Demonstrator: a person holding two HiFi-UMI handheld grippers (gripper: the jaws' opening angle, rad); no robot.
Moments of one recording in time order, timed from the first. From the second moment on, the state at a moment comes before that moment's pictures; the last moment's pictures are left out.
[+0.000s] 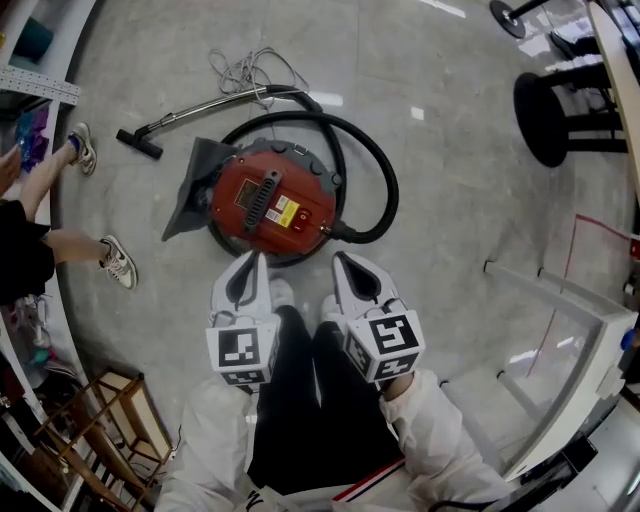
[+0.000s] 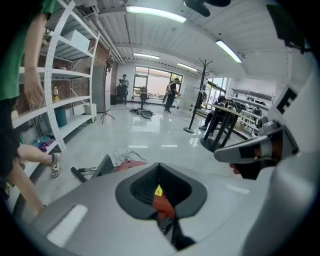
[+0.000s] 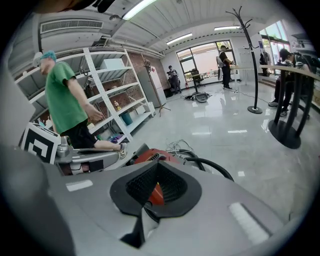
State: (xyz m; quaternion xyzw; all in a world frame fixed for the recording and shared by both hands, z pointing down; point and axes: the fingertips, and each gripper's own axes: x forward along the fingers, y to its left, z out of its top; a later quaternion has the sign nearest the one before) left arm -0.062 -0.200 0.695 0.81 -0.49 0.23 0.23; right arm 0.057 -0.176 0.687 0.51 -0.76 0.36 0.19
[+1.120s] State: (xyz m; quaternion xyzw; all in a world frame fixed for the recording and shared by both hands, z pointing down) left arm -0.079 -0.208 0.712 0.79 -0.51 0.22 0.26; right arm 0.028 -0.219 0.781 0.47 -0.76 0.36 0.27
